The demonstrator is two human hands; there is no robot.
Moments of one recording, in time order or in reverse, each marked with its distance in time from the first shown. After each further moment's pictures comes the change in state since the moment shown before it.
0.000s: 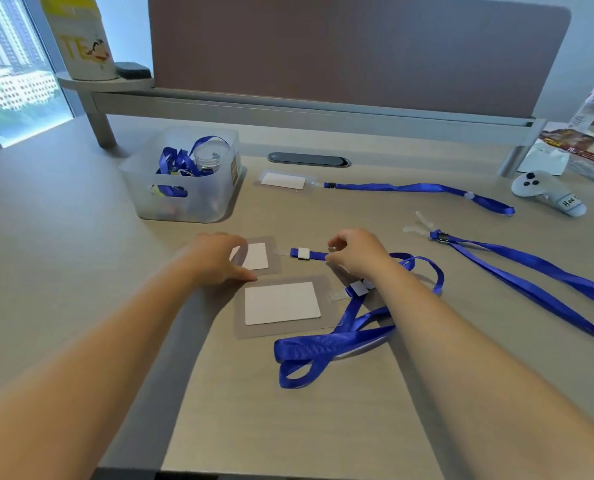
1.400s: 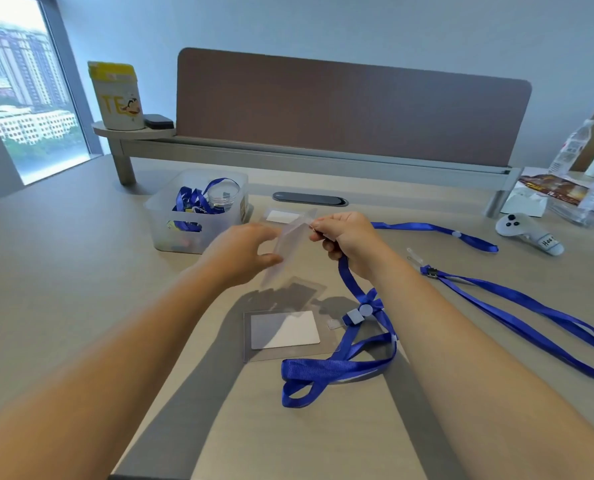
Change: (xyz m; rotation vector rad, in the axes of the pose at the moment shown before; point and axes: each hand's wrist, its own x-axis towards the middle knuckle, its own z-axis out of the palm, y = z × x) left_hand -0.036 0.043 -0.053 -0.150 0.303 0.234; right_hand -0.033 -0.060 -0.048 0.795 0.003 -0.121
